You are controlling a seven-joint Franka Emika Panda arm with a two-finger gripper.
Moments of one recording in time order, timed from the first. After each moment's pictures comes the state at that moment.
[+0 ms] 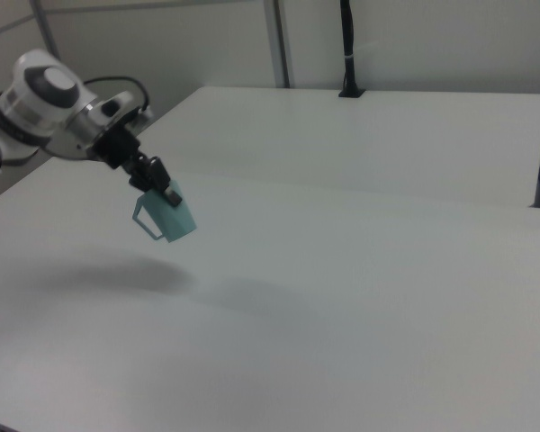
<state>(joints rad) 0.59 0.38 -0.03 -1.49 -0.62 1.68 0.77</state>
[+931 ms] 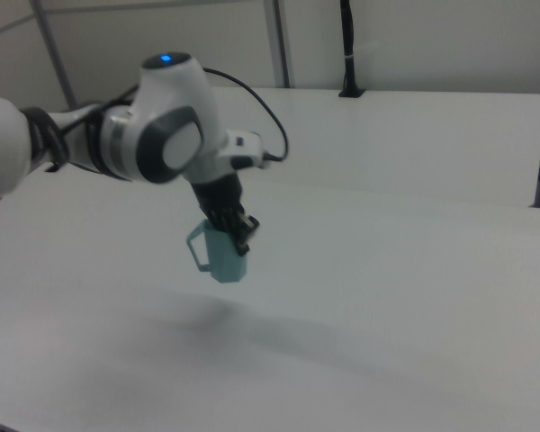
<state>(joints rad) 0.27 -0.02 -0.23 -2.06 -0.04 2.18 0.26</state>
